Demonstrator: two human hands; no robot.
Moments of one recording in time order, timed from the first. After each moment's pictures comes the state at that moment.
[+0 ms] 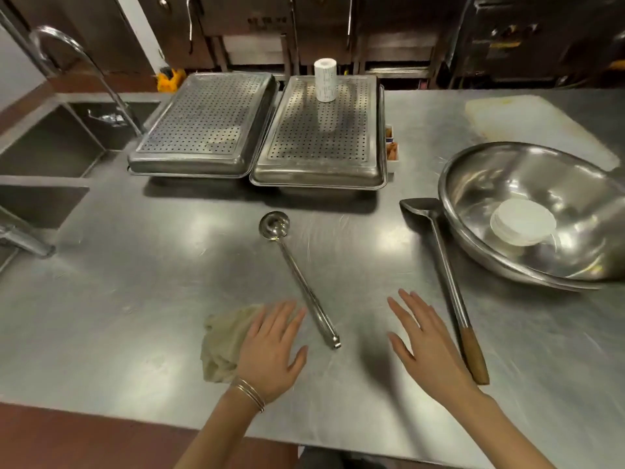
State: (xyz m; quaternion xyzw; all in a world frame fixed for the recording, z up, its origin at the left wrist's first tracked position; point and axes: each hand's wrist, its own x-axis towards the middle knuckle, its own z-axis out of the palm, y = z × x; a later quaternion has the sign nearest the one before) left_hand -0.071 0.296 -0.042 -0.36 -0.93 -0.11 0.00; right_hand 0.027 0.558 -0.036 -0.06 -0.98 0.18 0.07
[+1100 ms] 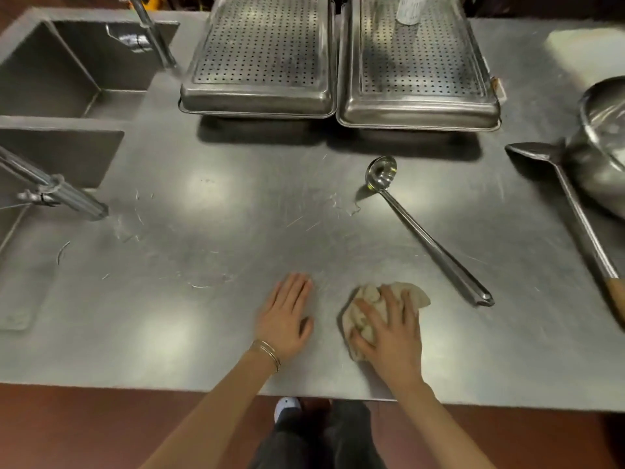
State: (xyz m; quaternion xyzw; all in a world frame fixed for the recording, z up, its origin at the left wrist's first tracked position) left_hand -0.187 0.054 -0.147 -0.38 -0.92 -0.07 -0.11; right_hand -0.071 0.242 -0.133 -0.17 -0.98 0.12 -0.04
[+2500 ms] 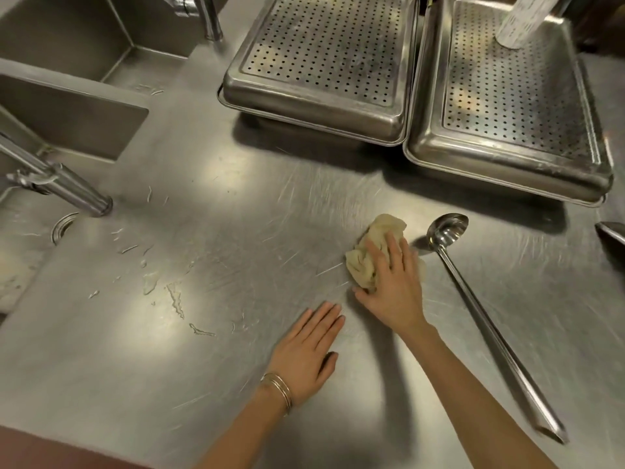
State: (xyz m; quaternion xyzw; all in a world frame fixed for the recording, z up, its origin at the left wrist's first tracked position) left_hand -0.251 0.077 -0.173 -0.39 -0.91 -0.14 -0.09; right_hand -0.299 0.280 -0.141 -0.06 -0.99 0.12 0.02
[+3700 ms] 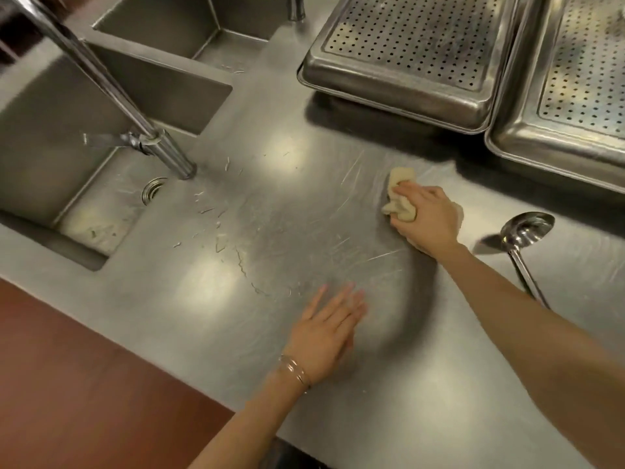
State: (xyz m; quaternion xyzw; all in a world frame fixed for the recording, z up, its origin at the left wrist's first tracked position) left_hand -0.241 0.031 -0.137 -0.34 -0.93 -0.12 0.00; right_hand -0.407 0.273 -0.140 0.04 -0.98 0.18 0.05
